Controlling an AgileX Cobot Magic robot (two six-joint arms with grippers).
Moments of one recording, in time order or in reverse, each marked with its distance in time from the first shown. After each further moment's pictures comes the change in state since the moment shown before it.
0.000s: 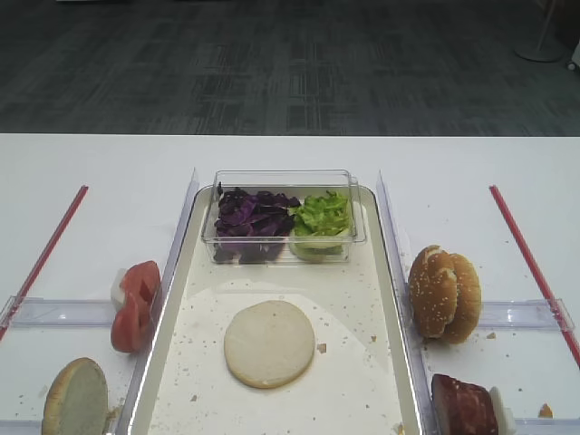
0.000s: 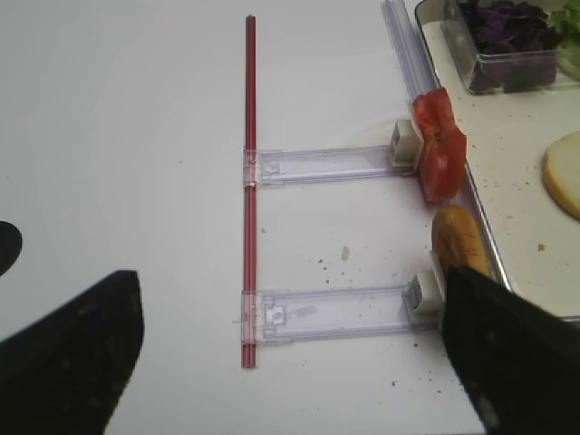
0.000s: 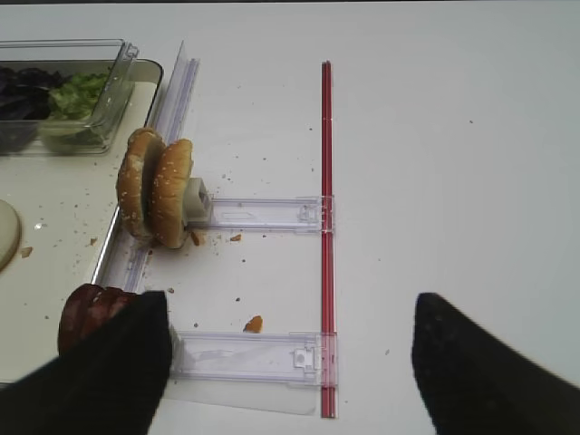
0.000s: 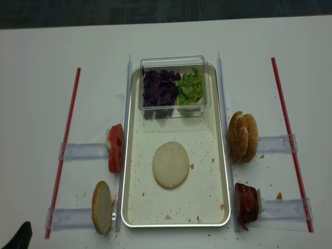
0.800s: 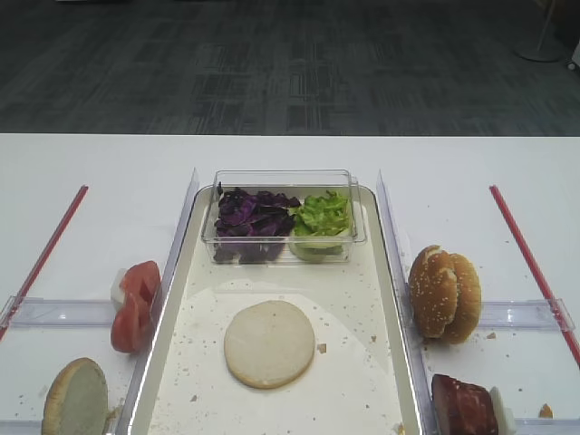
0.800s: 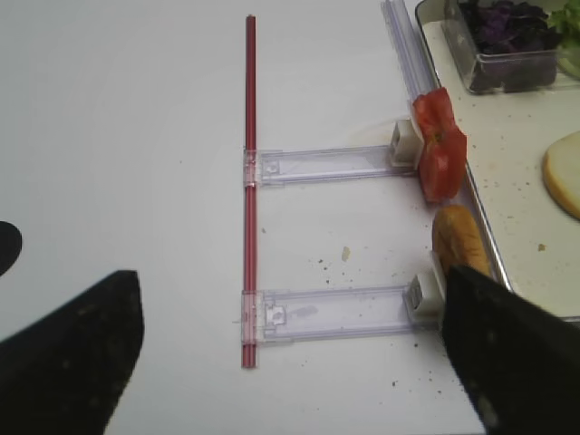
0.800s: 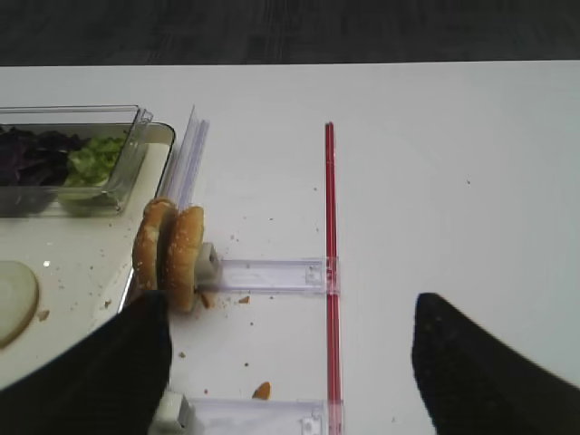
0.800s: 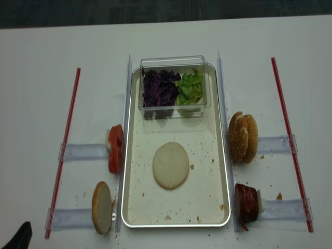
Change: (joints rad) left arm 0.000 0.000 0.000 0.001 0.000 0.000; right arm 0.000 0.073 -0.059 0.004 -0.088 0.000
